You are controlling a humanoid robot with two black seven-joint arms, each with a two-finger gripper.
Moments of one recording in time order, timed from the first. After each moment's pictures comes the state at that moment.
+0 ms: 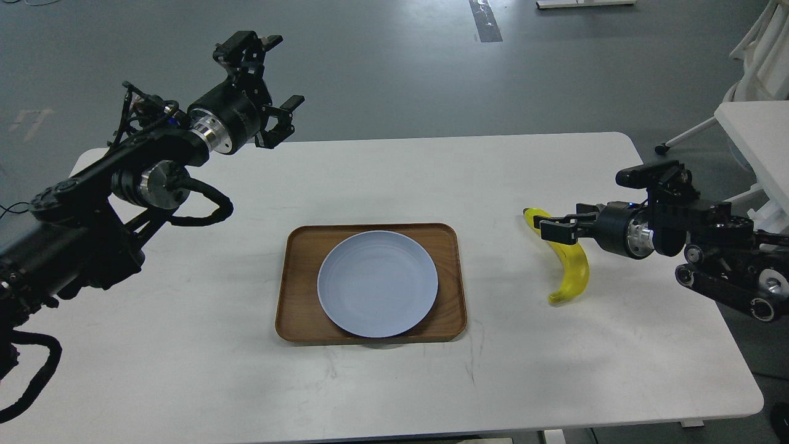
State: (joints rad) left arm -0.97 0.33 -0.53 -0.82 0.10 -0.19 -0.18; right arm 0.95 -0.67 -0.03 1.01 -1.45 0.06 0.16
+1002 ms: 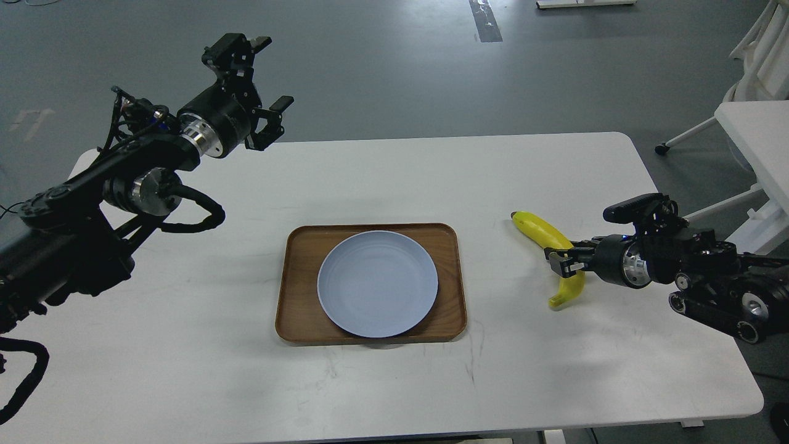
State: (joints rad) left arm -0.95 0.37 -0.51 -0.84 0.11 -0.18 -0.22; right arm 0.91 -0.61 -0.11 0.96 -1.50 0.05 0.17
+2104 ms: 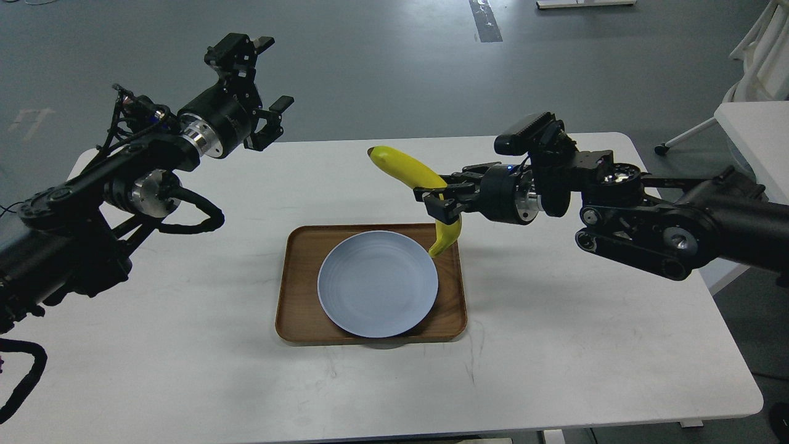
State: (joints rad) left arm -0.95 0.37 -0.51 -0.85 0.16 -0.17 -0.22; right arm 1.20 -0.37 -0.12 1.15 -1.48 0.07 0.20
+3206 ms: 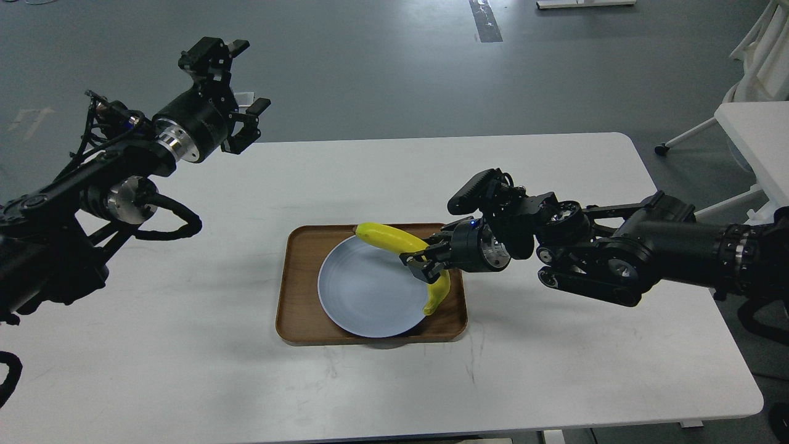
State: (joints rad) left arm -0.92 0.43 -0.51 -0.86 0.16 -0.19 -0.25; right arm 1.19 -0.26 -0.26 1.04 -1.48 0.11 0.19
